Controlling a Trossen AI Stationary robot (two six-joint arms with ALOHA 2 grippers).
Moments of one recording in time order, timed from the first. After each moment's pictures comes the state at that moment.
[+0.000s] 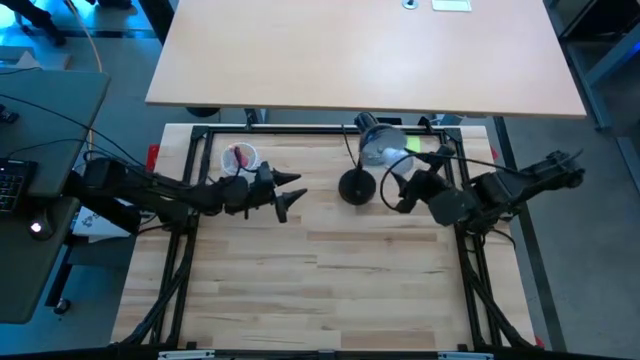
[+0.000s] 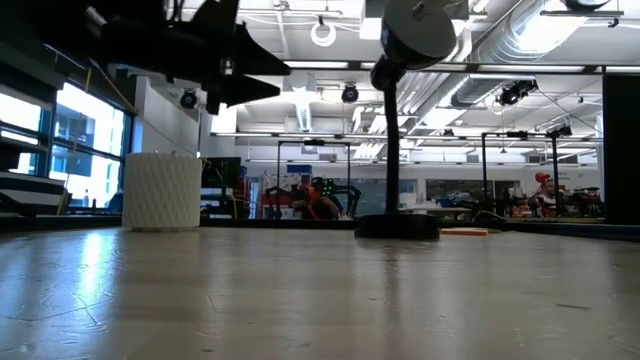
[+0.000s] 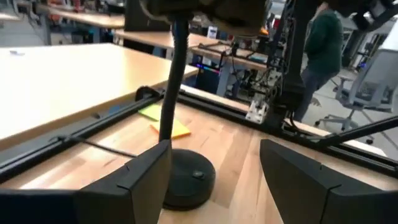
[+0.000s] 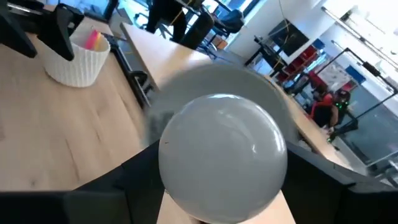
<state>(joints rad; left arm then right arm) 0.01 1.28 0.47 0.75 -0.35 -0.22 0.39 1.10 1.18 -0.72 1.18 -0.08</state>
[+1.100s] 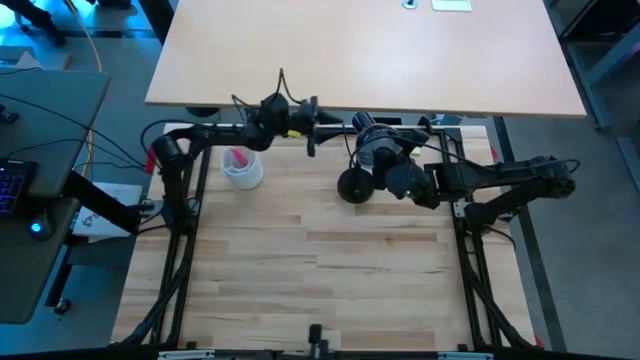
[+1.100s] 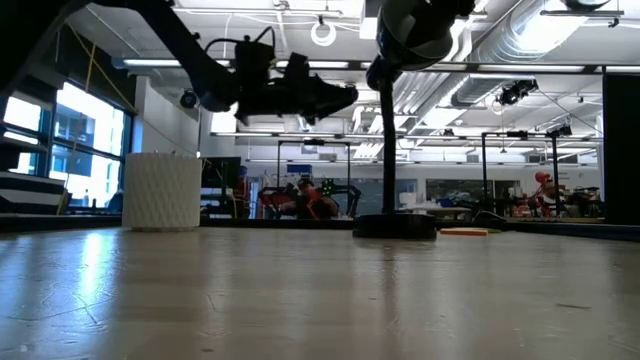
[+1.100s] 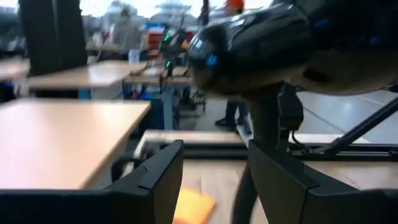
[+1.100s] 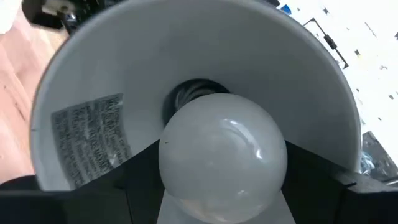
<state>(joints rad) 0.62 1.91 1.15 0.84 0.66 -0.02 0.09 1.29 1.18 -0.52 1.13 -0.26</state>
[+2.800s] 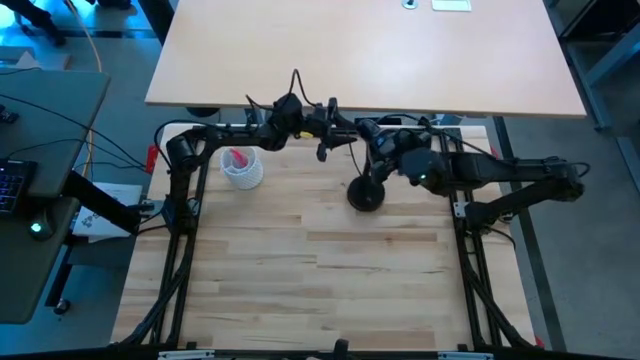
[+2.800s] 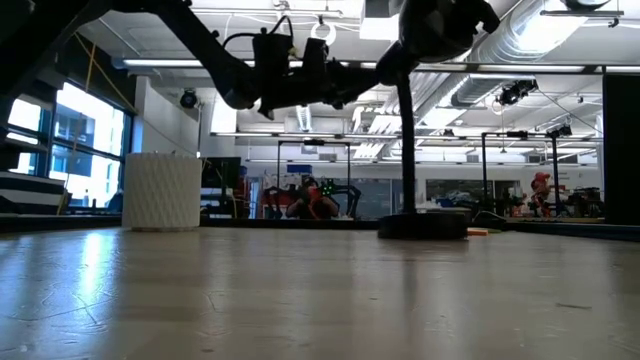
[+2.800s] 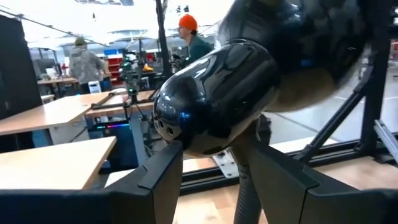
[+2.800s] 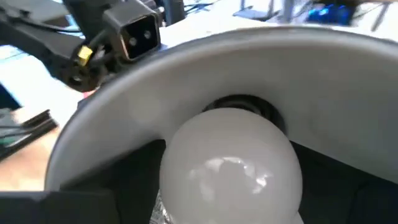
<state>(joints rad) 0.54 2.01 1.32 0.87 0.77 0.01 0.00 1.19 1.18 -0.55 0.81 0.49</state>
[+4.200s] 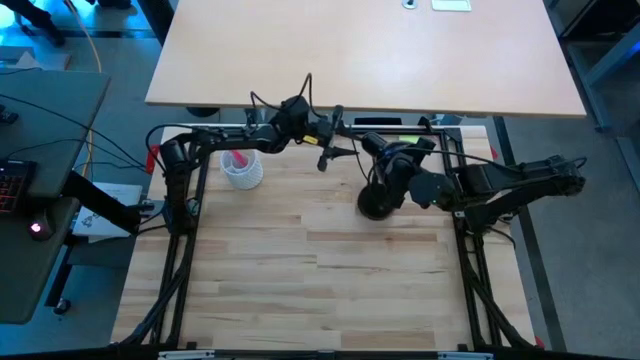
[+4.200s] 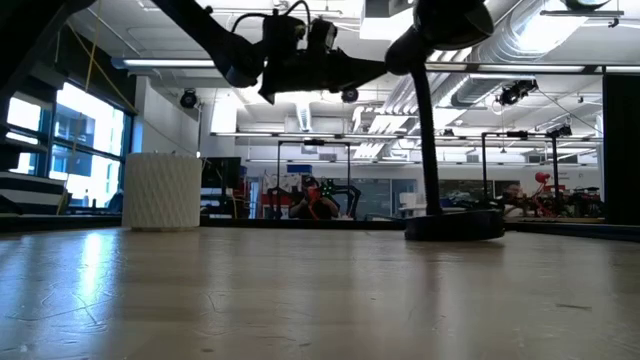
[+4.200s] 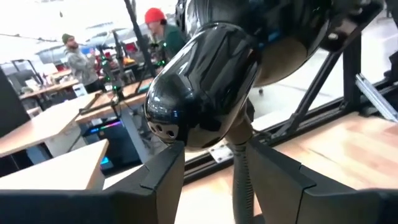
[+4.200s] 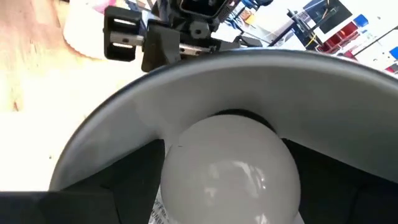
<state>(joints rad) 0.47 1.93 1.35 0.60 0.77 0.31 0.19 1.16 1.18 -0.68 0.92 -0.13</state>
